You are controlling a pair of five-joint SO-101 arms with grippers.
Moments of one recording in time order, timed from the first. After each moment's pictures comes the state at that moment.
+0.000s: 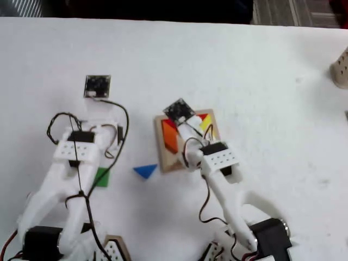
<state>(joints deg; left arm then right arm) -1.4 -21.1 52.9 38.5 4.1 -22.9 -15.8 55.4 33.1 20.9</state>
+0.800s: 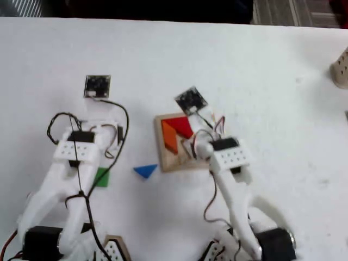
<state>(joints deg) -1.4 -21.1 52.9 38.5 4.1 -18.2 -24.0 56.5 36.3 21.9</state>
